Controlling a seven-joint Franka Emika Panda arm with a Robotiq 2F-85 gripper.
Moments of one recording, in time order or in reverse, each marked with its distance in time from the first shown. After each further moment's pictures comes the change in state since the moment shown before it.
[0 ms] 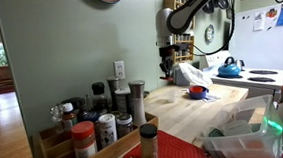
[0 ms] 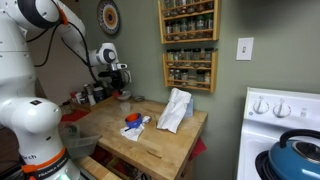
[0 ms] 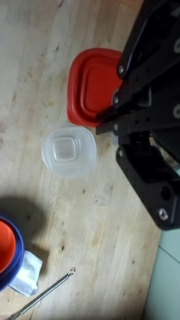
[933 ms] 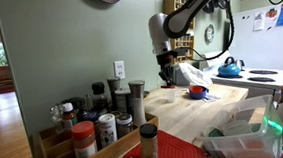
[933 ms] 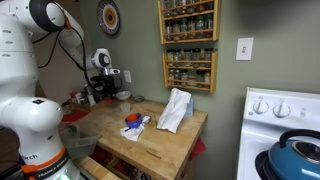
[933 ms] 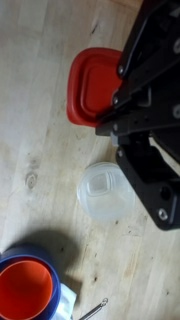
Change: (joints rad) arm 0.070 0.068 0.042 0.019 -0.007 -0.081 0.133
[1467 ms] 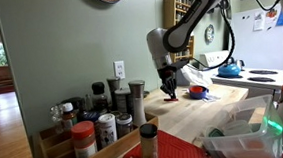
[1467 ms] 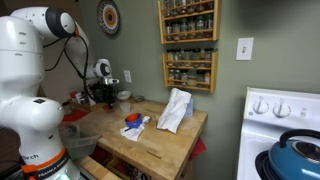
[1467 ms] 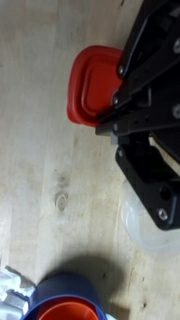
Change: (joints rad) arm 0.037 0.131 -0.004 -0.007 -0.022 0.035 0.165
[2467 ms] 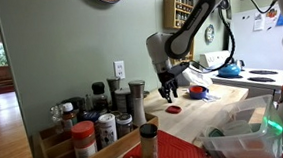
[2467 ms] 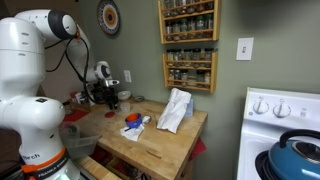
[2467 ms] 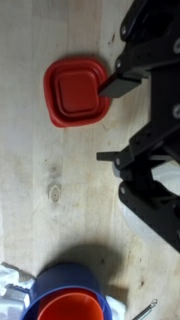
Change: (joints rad) arm 0.057 0.029 -0.058 0.002 -0.107 0.034 0.151
